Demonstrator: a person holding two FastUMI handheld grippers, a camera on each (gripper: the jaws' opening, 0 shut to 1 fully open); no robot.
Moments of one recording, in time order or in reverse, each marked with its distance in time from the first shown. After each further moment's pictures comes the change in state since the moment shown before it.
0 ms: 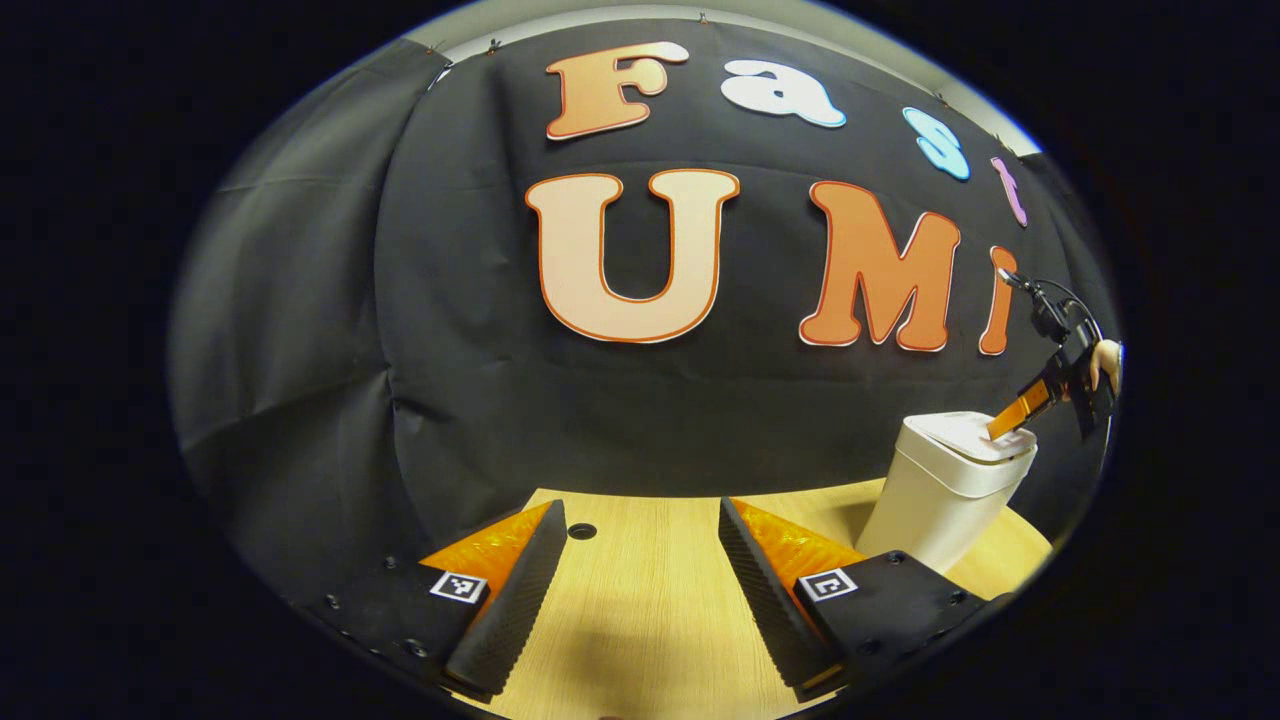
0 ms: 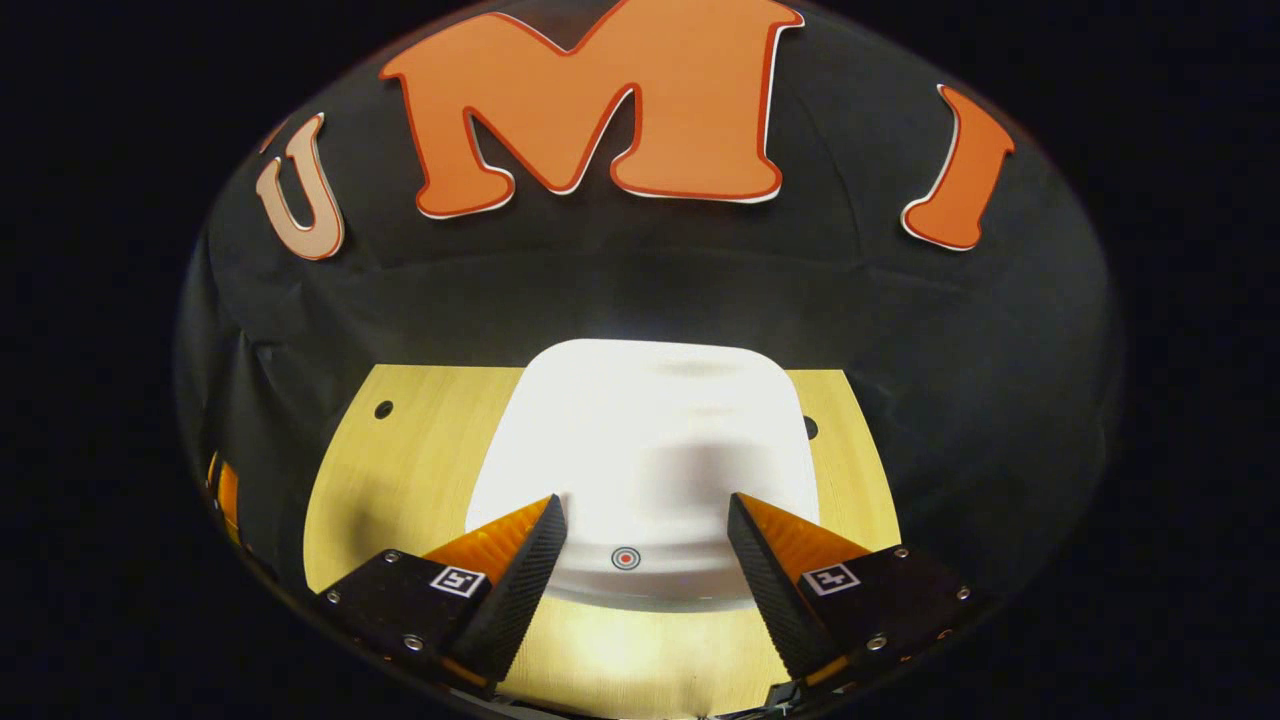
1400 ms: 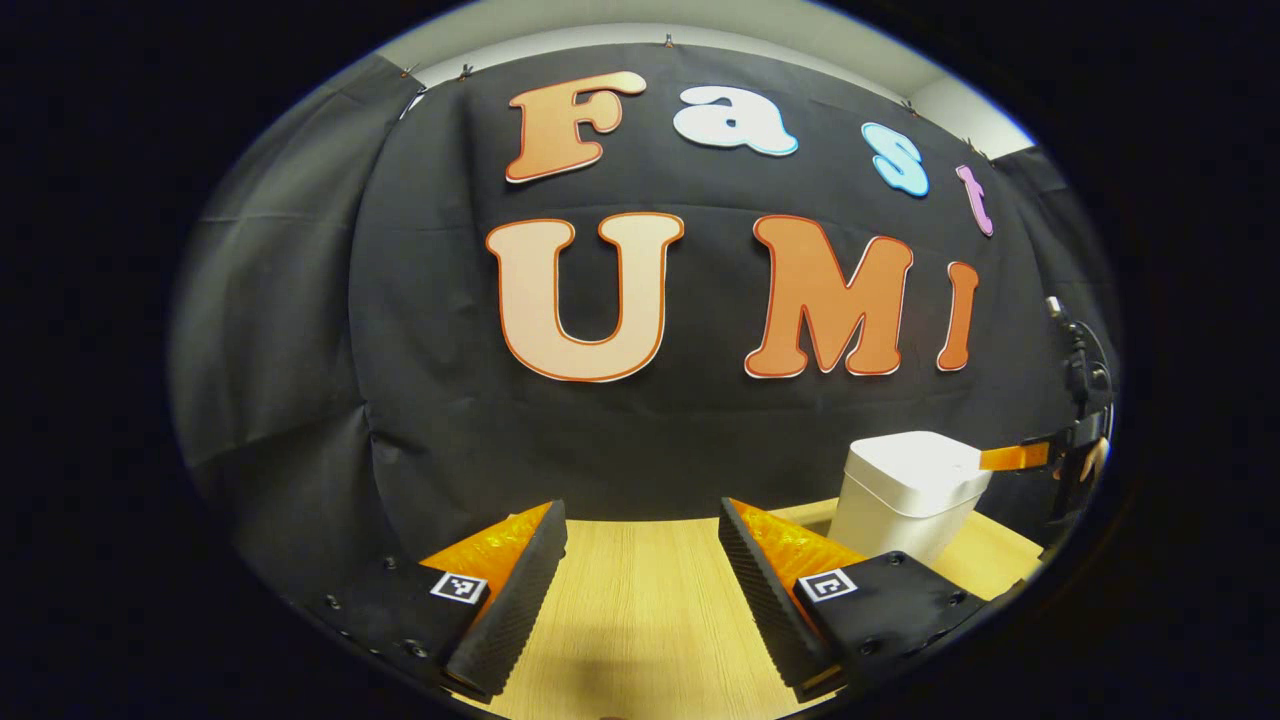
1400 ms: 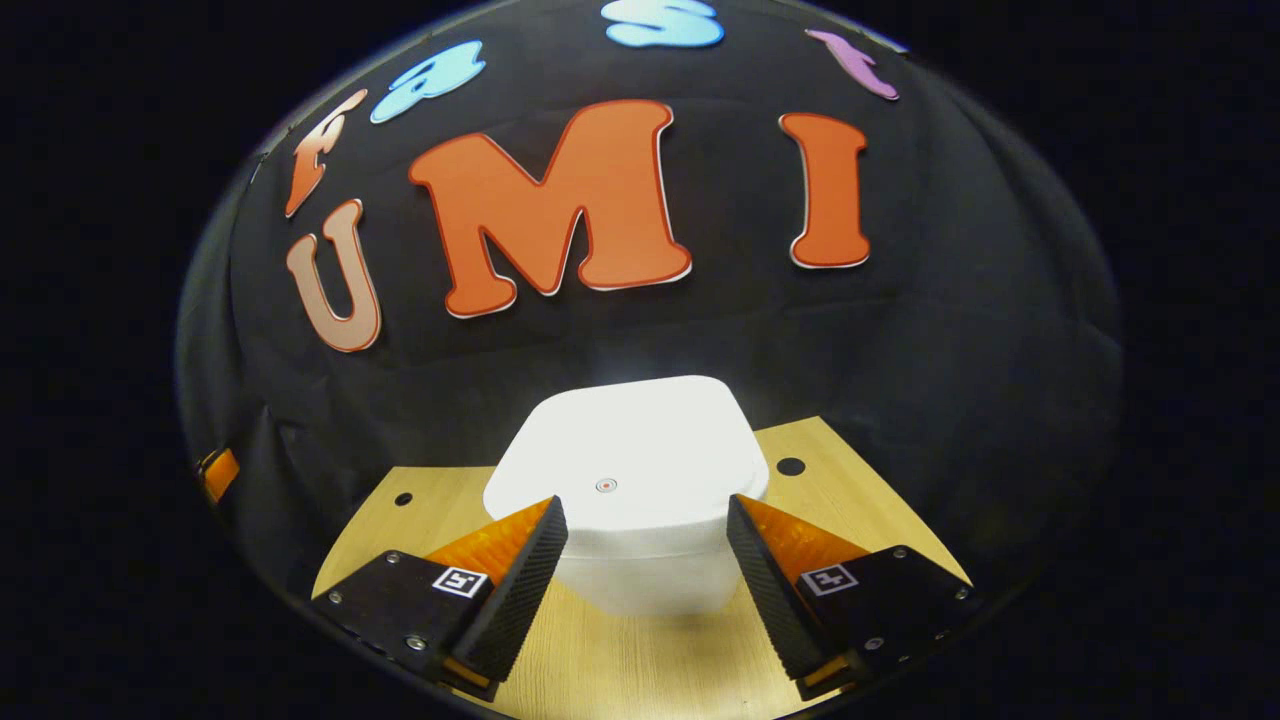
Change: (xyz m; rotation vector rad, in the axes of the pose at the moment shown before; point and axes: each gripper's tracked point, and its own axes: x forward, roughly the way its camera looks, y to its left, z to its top) left arm -0.031 -0.051 0.035 0.027 -0.084 -0.078; right arm -0.066 -0.021 -0.059 0.224 -0.495 -0.046
